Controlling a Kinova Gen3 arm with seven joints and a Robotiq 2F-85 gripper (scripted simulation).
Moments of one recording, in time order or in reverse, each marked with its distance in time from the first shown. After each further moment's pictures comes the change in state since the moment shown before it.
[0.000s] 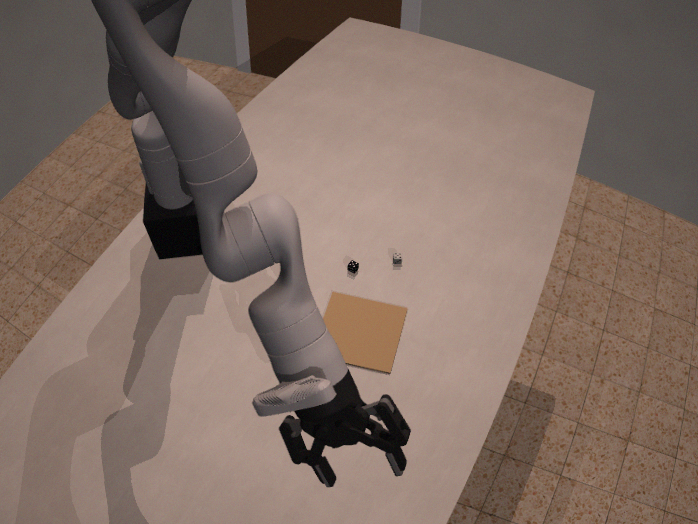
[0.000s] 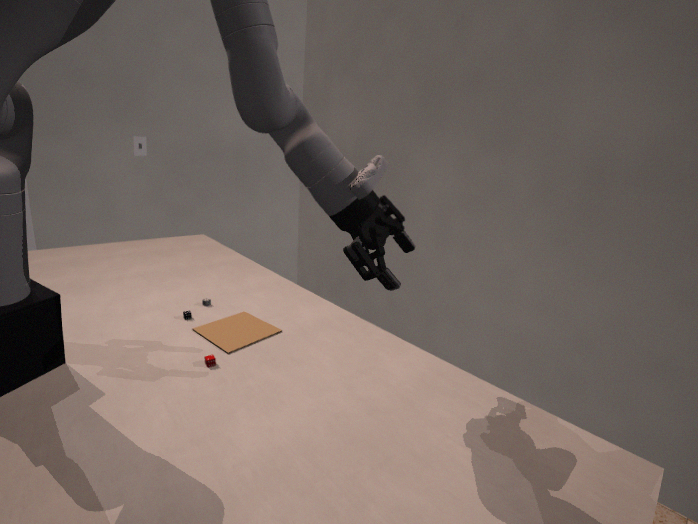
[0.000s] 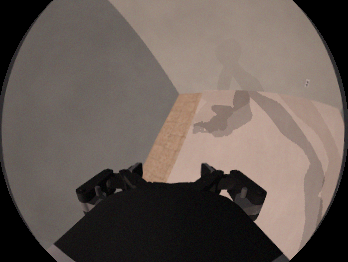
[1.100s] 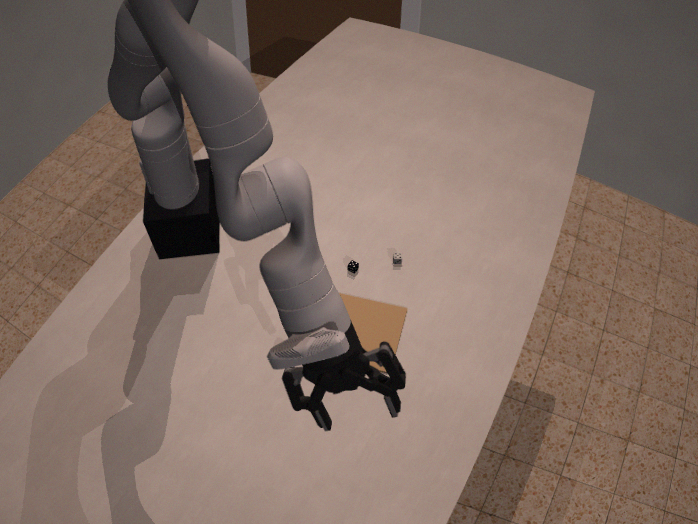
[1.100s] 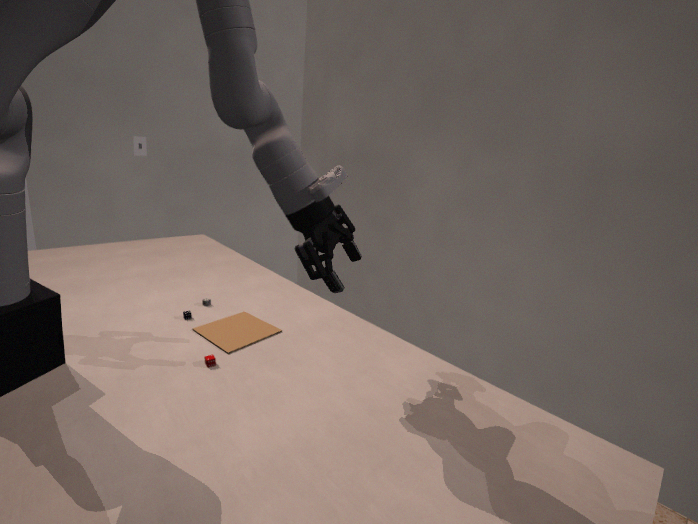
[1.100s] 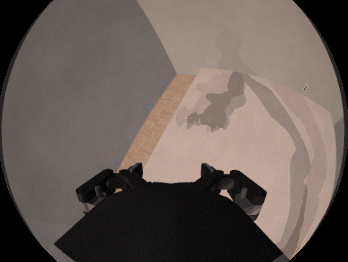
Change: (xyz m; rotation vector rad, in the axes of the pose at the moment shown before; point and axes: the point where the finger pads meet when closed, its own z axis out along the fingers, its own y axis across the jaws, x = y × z) arm -0.089 0.015 -0.034 -0.079 -0.163 -0.107
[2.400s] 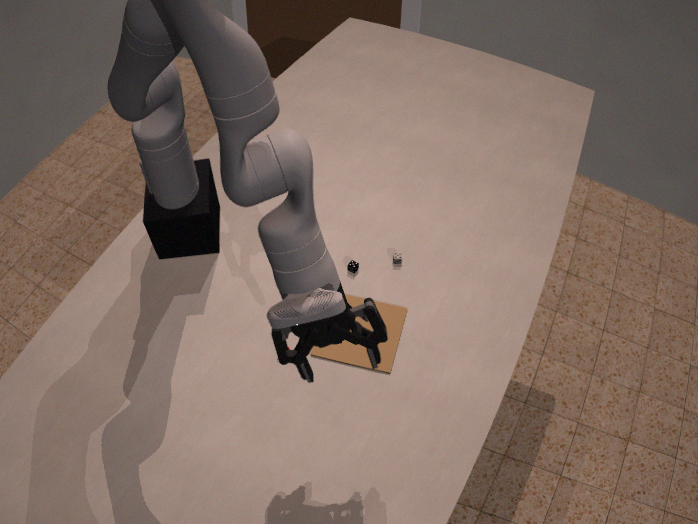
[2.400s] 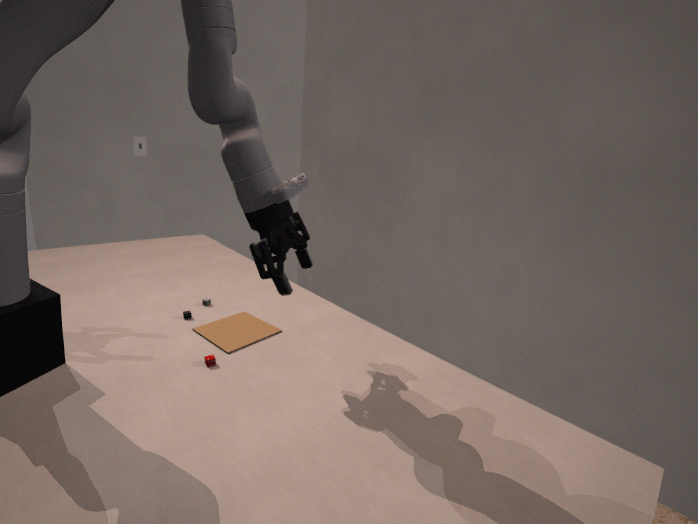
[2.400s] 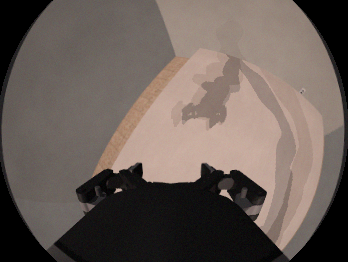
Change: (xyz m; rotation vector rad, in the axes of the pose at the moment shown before) arm -0.082 0.025 -0.029 -0.084 -0.150 -0.103
